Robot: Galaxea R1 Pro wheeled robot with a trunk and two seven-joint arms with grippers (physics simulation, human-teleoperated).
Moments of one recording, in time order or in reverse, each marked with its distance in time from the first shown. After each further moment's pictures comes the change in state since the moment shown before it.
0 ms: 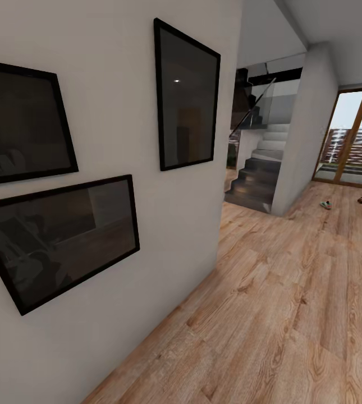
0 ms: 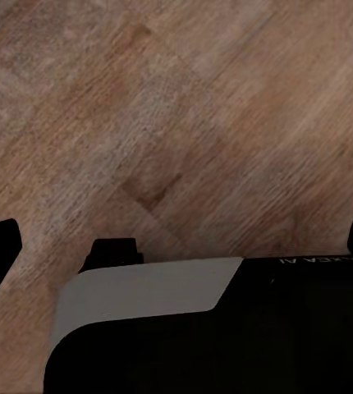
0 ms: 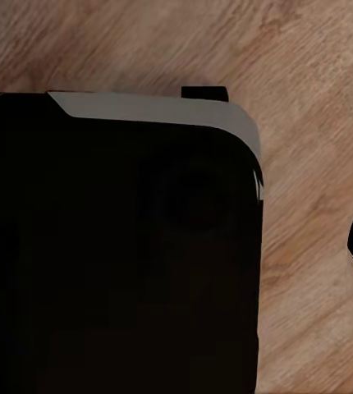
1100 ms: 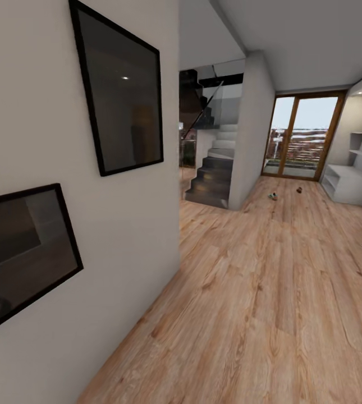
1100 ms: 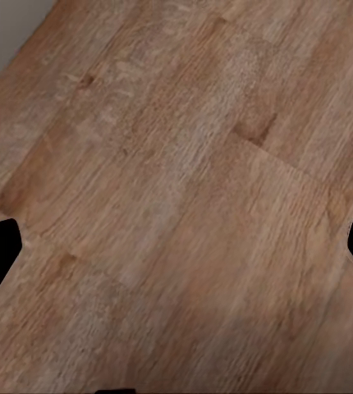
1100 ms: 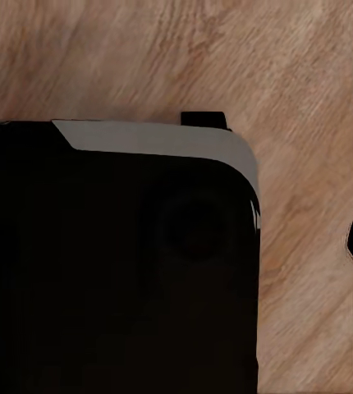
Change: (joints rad) left arm 0.000 0.000 0.000 -0.197 0.000 -0.094 0.000; right arm 0.000 0.000 -0.001 -0.038 0.000 -0.001 0.000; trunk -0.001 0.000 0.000
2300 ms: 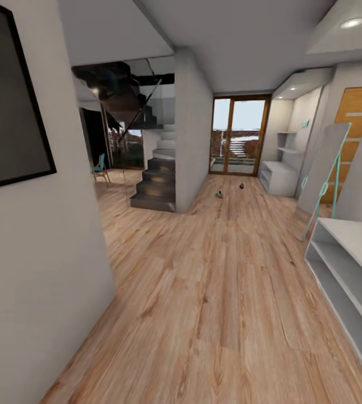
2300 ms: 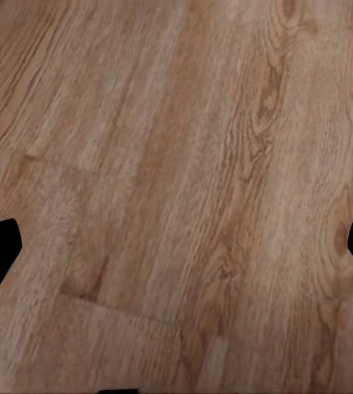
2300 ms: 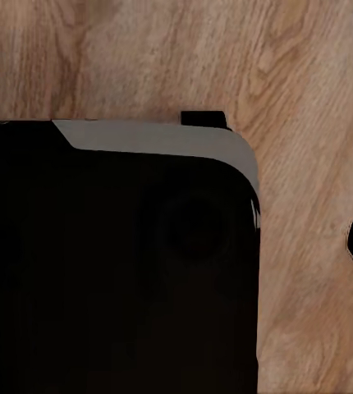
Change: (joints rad) left arm 0.000 0.003 0.000 0.000 -0.001 0.000 0.001; right arm 0.000 0.000 0.000 0.001 0.000 0.000 0.000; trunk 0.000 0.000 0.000
